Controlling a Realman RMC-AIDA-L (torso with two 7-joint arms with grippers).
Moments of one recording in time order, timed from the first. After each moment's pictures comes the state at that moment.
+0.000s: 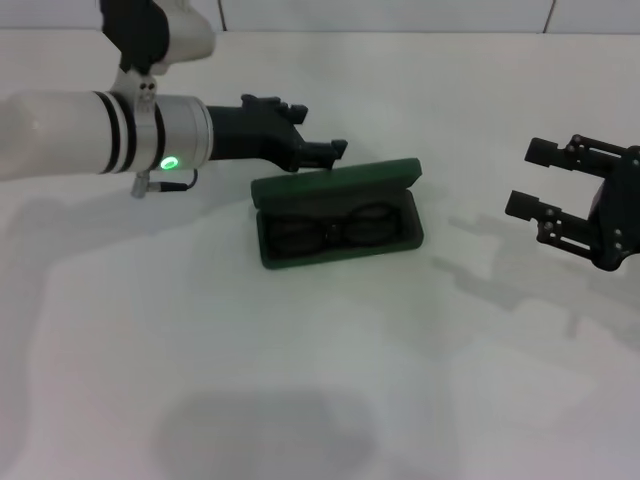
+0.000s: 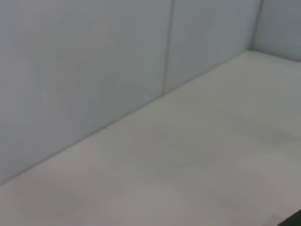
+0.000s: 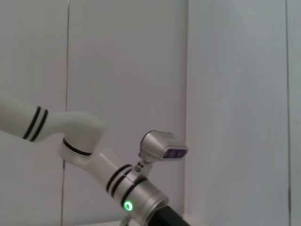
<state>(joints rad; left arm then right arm) -0.70 -2.09 1.10 0.58 1.87 0.93 -1.55 0.44 1.93 -1.29 -0.45 -1.13 -1.58 0.87</state>
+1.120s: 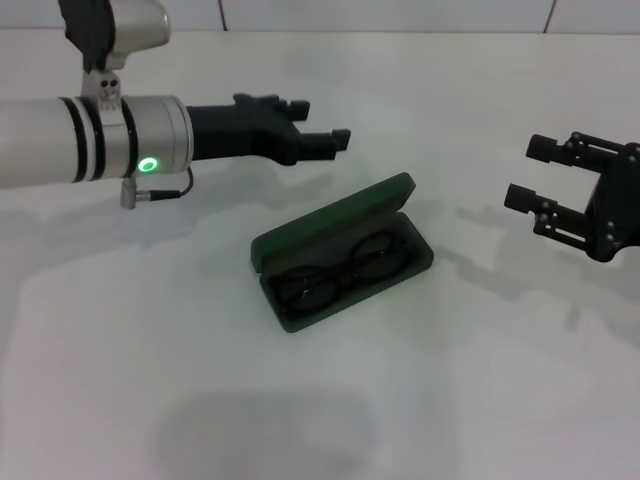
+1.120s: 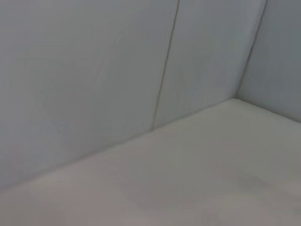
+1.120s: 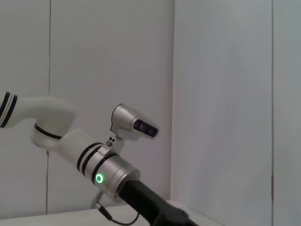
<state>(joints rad) -0.59 -2.05 1.20 0.68 1.68 1.02 -1.65 0.44 1.93 -1.29 -0.45 -1.13 -1.51 0.87</state>
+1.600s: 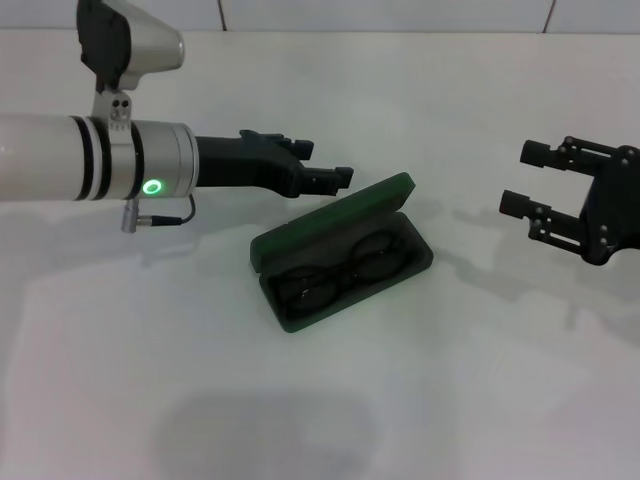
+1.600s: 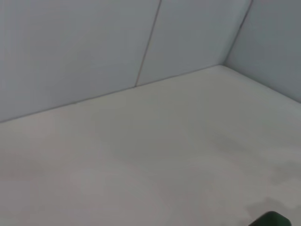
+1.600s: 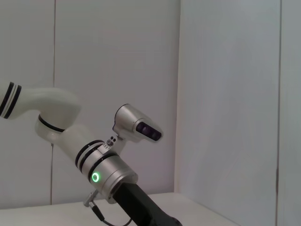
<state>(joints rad) -0.60 -2.06 1.20 0.68 1.79 1.07 -1.76 0.45 1.93 -1.29 -0.46 -1.16 -1.50 0.87</state>
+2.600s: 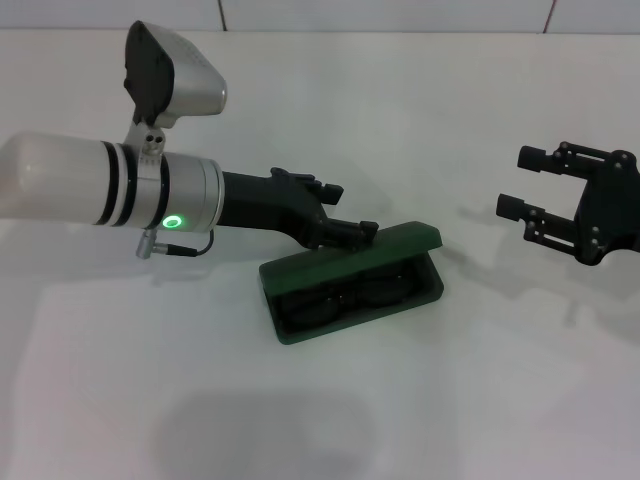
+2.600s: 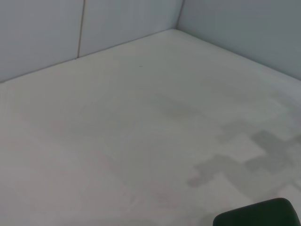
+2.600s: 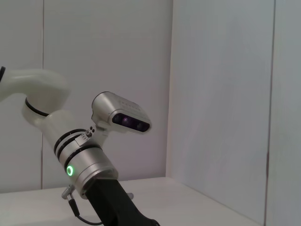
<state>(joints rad) -0.59 -2.09 1.24 0.71 1.88 1.14 -1.71 0.46 1.94 -1.29 -0.46 -1.18 -1.45 0.87</state>
